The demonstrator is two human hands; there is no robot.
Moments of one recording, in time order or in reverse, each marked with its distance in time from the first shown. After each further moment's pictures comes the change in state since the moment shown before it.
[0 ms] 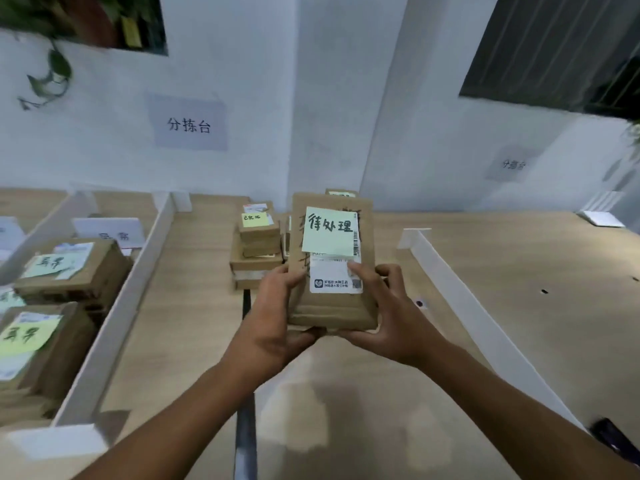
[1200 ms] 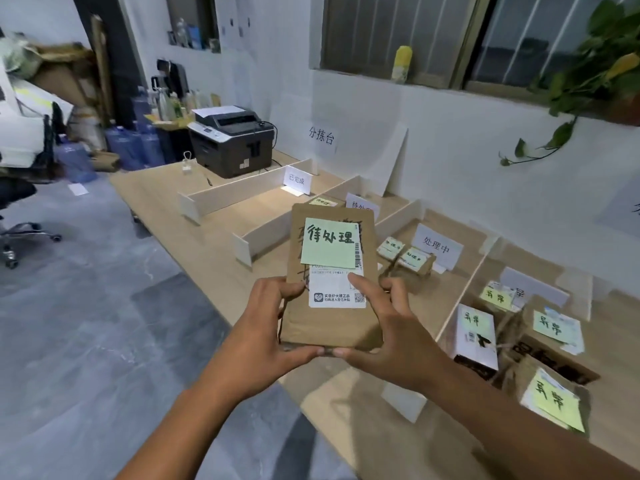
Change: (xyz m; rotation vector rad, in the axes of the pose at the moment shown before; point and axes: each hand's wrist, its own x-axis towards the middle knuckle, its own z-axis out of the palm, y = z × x) left_hand -0.445 -0.066 -0.697 0.562 0.610 -0.392; right_hand 0.181 -0.678 0.491 0.406 -0.443 -0.633
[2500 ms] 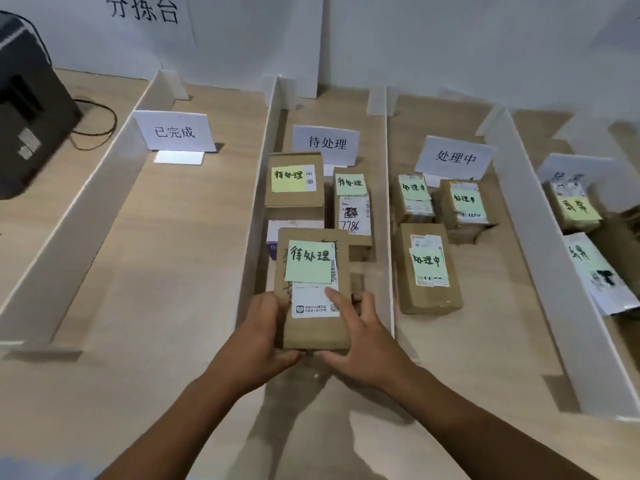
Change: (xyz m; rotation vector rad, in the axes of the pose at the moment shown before) left_hand 0.375 -0.531 -0.003 -0.091 -0.914 -0.111; right_hand 0.405 0.180 0.317 0.024 0.034 0.914
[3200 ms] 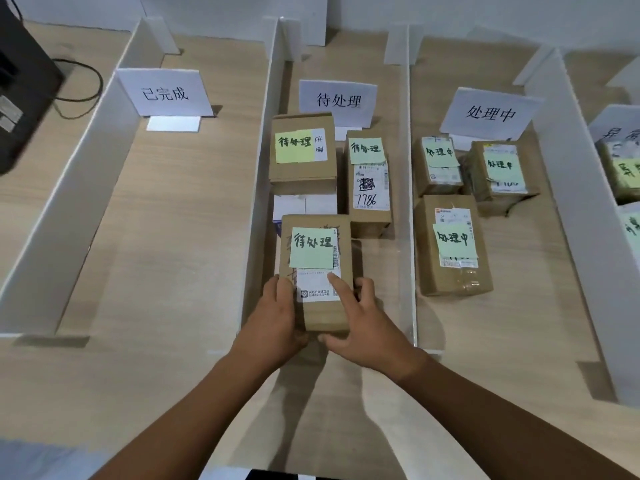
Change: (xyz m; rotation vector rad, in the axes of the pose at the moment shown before) left_hand 0.034 -0.027 0.027 0.304 -0.088 -0.170; right_hand 0.038 0.025 0.041 -0.086 -0.116 0.078
